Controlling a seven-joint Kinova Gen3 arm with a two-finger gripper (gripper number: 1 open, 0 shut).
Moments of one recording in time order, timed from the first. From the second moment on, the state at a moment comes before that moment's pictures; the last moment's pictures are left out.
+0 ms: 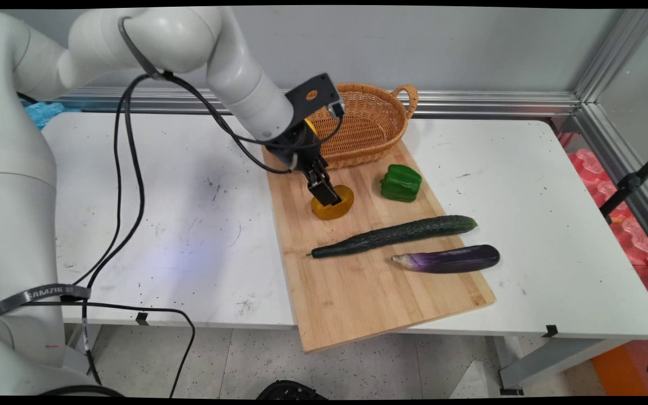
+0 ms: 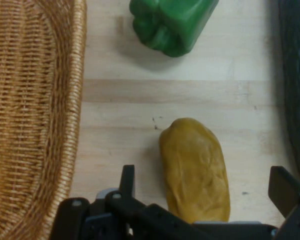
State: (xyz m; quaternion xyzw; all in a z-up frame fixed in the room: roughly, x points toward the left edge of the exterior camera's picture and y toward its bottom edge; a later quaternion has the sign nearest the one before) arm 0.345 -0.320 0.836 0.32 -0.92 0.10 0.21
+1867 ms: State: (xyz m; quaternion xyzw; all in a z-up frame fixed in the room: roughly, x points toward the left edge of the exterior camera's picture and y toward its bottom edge) arm 0.335 -0.336 0.796 0.32 -0.91 0.08 0.23
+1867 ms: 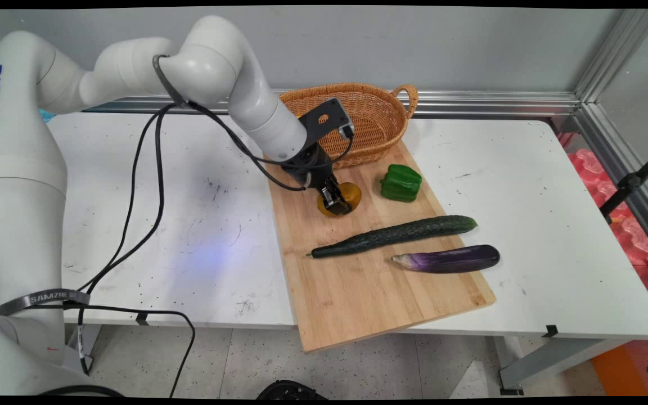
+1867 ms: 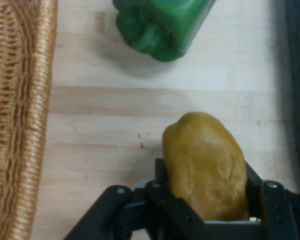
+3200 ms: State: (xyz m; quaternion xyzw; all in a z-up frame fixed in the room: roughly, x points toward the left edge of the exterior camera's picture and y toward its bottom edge) arm 0.364 -0.432 0.902 0.26 -0.93 0.13 0.24
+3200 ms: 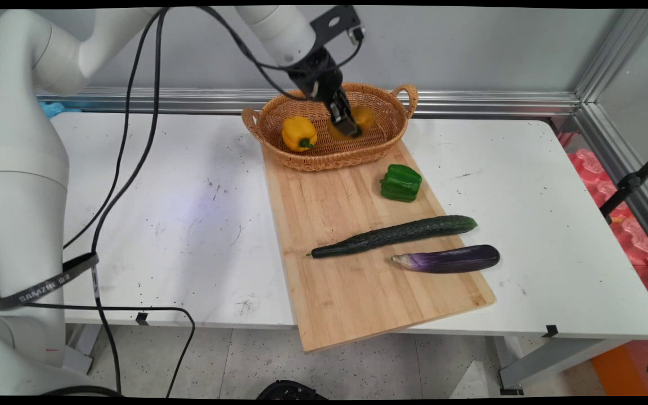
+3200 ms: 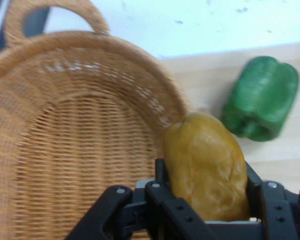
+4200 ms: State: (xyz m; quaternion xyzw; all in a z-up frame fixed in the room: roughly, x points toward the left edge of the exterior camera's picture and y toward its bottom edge) arm 0.402 -0.505 0.884 0.25 -0.92 0.18 0.24
